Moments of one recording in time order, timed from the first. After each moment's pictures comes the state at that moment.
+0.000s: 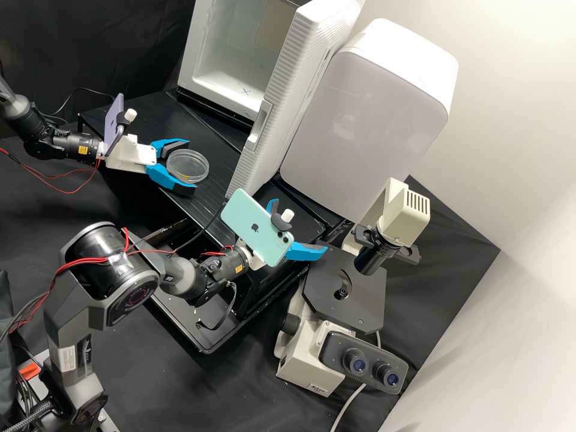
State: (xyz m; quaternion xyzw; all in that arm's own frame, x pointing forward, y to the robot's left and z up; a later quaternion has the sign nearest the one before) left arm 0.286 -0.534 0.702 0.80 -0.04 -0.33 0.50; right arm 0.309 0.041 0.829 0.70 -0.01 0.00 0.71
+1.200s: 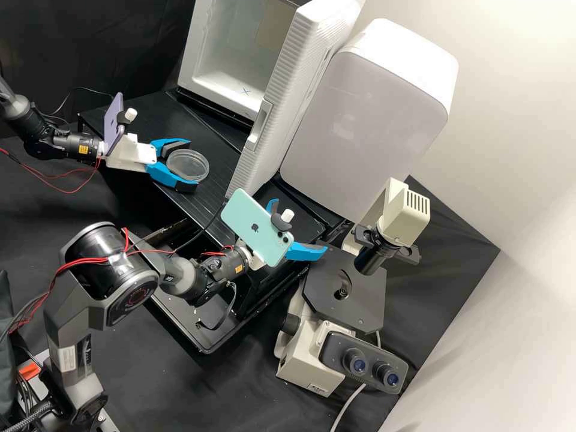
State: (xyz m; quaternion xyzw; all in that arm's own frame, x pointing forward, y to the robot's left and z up) left arm 0.287 -0.533 0.703 0.80 -0.04 -0.32 0.50; right arm 0.309 0.041 0.829 0.70 -0.01 0.00 0.71
